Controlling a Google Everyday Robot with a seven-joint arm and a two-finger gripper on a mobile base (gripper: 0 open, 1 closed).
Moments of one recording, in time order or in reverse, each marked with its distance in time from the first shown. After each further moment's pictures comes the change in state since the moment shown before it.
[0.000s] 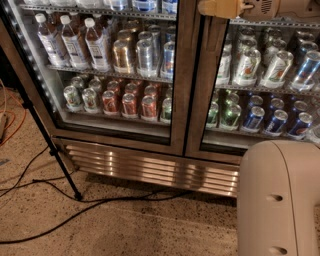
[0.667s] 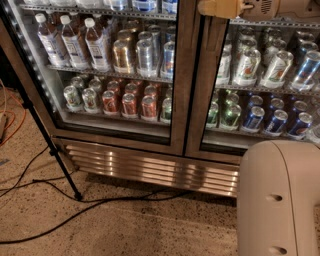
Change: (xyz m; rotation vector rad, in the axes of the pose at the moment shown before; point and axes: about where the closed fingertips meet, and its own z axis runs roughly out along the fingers) arm 0.000 -0.001 0.001 0.001 -0.001 0.000
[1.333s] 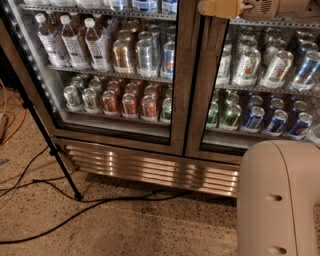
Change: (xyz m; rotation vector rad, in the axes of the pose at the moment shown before) arm 0.001 -0.001 0.000 0.001 -0.001 0.000
